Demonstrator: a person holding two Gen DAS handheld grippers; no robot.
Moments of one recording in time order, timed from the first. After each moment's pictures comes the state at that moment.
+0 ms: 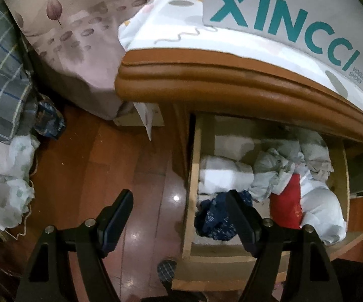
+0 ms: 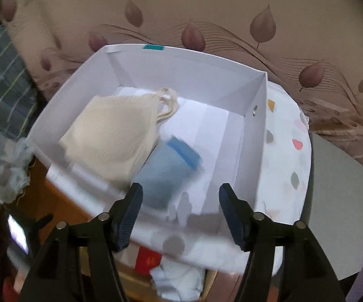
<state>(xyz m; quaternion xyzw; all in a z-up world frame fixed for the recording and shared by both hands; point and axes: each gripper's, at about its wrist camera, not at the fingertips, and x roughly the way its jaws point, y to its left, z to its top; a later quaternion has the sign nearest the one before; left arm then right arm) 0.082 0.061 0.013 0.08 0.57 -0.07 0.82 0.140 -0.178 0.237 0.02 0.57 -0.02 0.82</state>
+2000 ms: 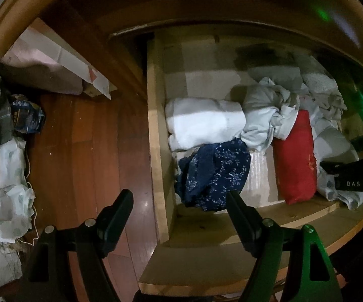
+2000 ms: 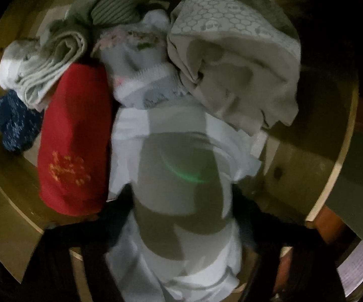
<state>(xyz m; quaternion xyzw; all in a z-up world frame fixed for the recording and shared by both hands) 0.075 0.017 -0.062 0.17 0.66 -0.11 0.73 0.024 -0.174 -0.074 0.02 0.82 0.00 0.58</state>
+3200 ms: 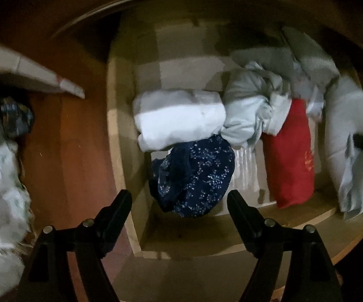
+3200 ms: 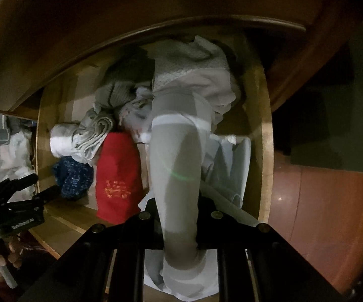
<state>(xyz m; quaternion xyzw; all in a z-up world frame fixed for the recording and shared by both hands) 0.074 -0.020 -0.089 0.20 0.67 -0.13 0.70 -0.017 -0.223 0.014 0.21 0.69 -0.05 0.69</state>
